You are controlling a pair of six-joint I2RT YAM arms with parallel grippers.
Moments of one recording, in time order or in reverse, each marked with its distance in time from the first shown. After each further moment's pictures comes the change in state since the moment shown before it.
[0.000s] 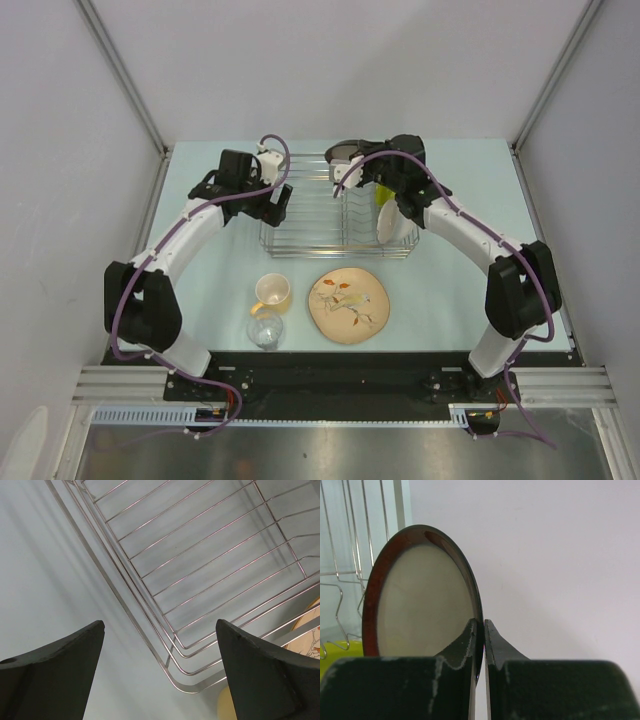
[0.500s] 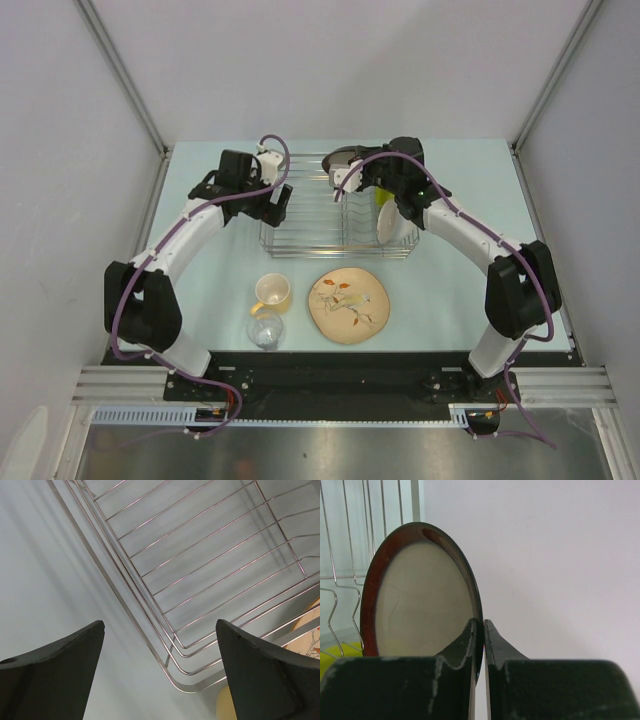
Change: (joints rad) left arm 0.000 0.000 -0.002 0.000 -0.004 -0.008; right arm -0.006 -0.003 -0.014 -0.017 -0.046 0.001
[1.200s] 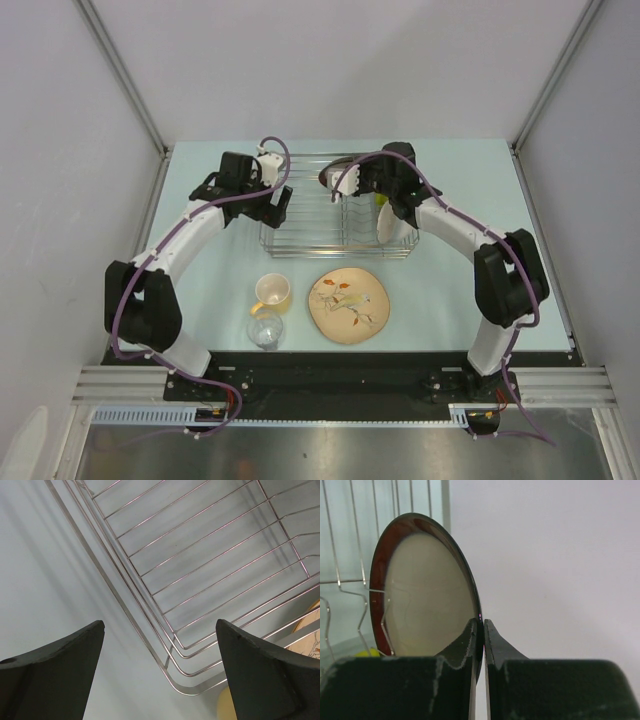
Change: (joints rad) left arm 0.000 0.000 -0.021 0.018 0.000 0.000; right arm -0.006 0.073 0.000 0.013 -0.017 0.046
